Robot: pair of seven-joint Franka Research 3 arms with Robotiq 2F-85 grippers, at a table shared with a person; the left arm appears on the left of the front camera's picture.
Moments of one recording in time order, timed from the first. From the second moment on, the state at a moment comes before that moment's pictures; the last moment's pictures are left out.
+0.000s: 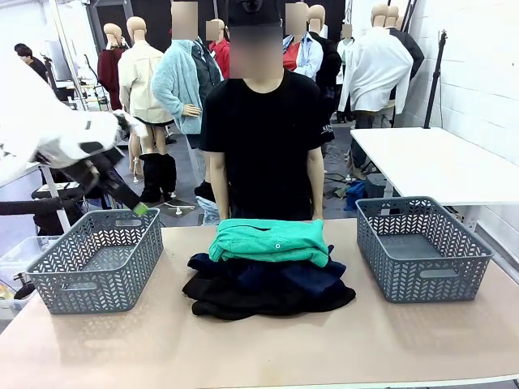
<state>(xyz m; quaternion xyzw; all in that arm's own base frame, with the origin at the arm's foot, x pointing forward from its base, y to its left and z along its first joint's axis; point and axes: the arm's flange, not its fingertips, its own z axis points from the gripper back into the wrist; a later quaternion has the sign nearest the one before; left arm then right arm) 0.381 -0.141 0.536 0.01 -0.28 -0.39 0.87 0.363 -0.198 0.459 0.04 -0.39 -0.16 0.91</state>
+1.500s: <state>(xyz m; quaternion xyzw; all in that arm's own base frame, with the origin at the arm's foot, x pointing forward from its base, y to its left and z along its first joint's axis) 0.479 -0.284 0.453 -0.07 -0.18 -0.59 0.79 0.363 -0.198 0.459 0.04 -0.39 -0.16 0.90</state>
